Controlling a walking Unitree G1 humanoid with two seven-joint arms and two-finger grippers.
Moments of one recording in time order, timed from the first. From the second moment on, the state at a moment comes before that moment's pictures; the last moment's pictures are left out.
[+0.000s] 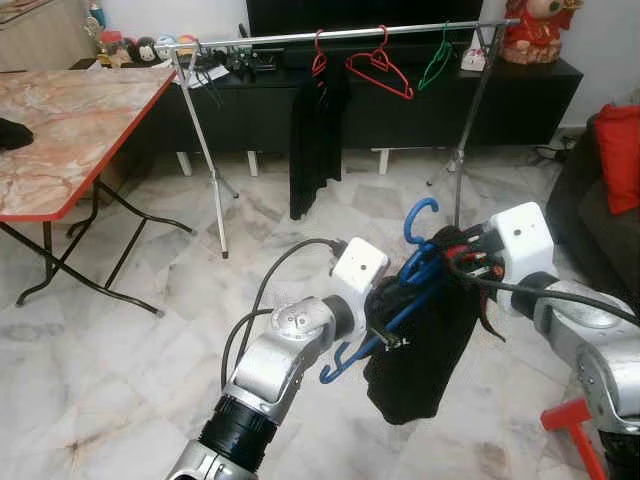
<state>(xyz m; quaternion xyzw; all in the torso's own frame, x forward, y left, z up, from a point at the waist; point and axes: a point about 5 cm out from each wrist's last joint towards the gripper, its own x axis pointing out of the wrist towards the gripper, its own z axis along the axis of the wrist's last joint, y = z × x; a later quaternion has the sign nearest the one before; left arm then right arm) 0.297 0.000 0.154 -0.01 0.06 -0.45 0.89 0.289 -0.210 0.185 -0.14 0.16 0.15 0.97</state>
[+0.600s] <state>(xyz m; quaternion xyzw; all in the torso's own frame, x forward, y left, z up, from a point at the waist) 0.300 0.003 0.161 -0.01 0.03 -0.44 0.90 0.276 -0.209 0.184 -0.22 0.18 0.22 0.93</state>
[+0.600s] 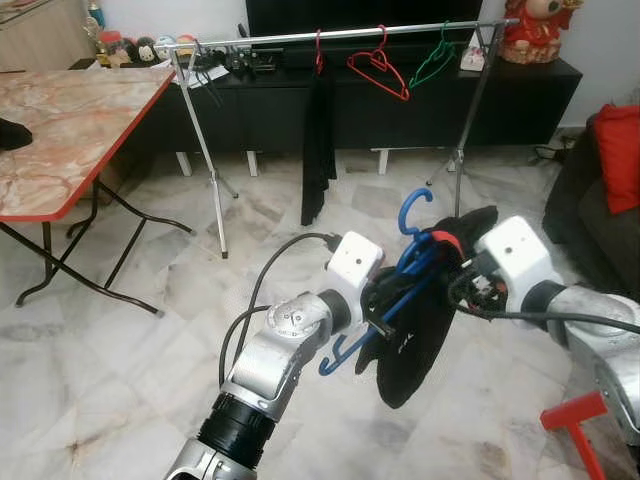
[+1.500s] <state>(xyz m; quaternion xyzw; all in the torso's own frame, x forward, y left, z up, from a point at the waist) 0.300 0.004 0.163 -0.02 0.01 -0.45 0.89 0.294 -0.231 0.215 -0.18 0.11 0.10 0.97</state>
